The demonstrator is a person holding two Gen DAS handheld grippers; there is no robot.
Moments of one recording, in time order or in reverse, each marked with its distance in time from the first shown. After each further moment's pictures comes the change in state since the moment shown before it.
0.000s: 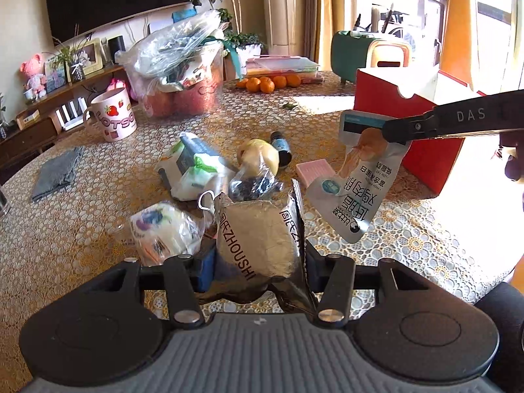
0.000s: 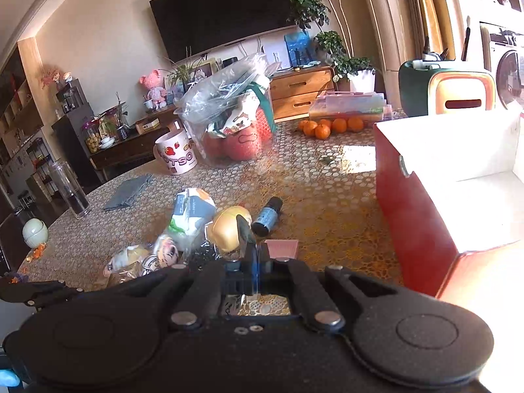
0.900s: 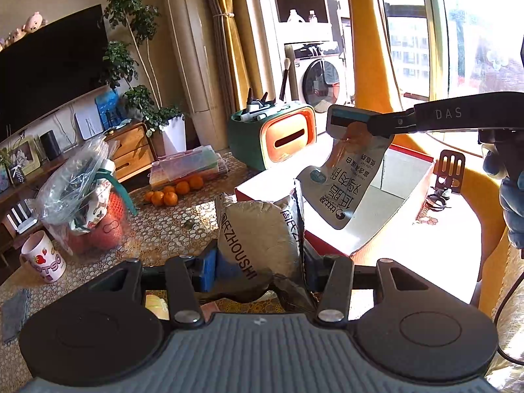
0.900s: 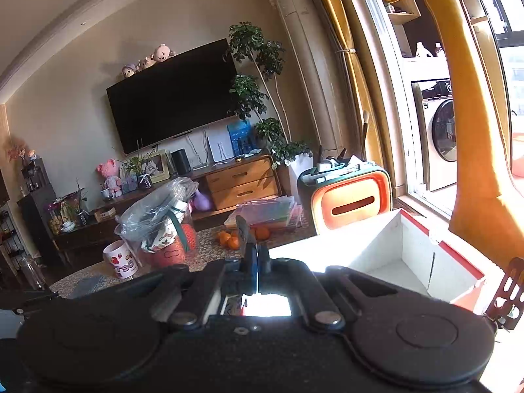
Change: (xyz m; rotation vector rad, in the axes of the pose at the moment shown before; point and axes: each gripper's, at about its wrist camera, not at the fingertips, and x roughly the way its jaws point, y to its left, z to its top) left arm -0.010 -0.125 0.124 0.246 -0.188 -0.157; right arm -0.110 -0.107 0.062 0.076 -0.311 -0.160
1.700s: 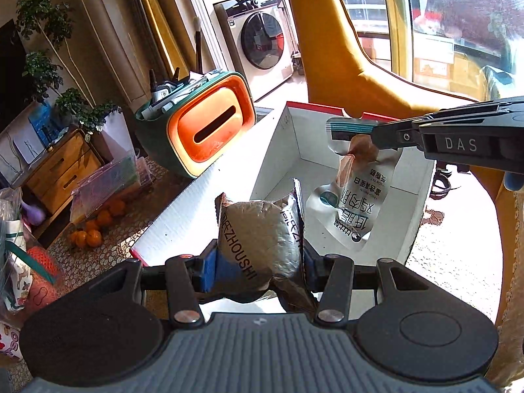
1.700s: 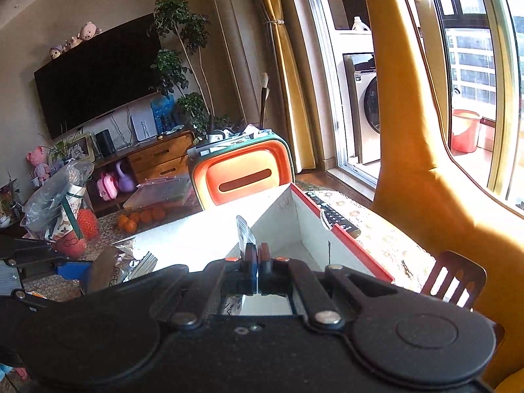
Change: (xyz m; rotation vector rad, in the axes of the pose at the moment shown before) left arm 0.155 -0.077 0.062 0.213 0.173 -0.119; right arm 0.046 -0.100 -0.015 0.049 0.102 -0.246
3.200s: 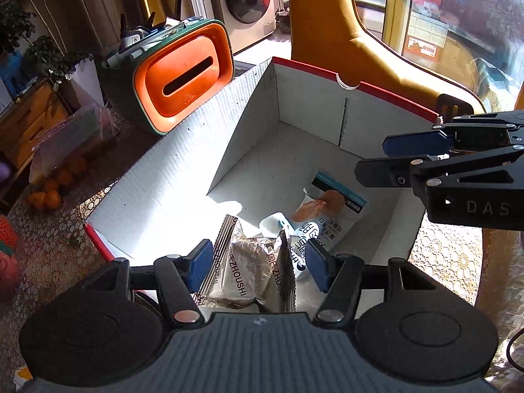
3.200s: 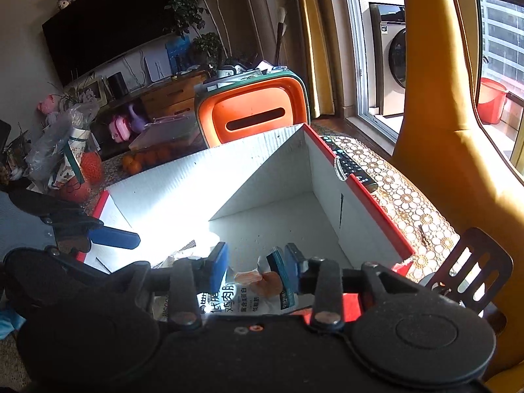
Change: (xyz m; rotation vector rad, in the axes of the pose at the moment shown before) left arm 0.028 0.011 0.008 -0.081 0.159 -0.135; right arm 0.027 -0.011 0.005 -0.058 0.227 0.077
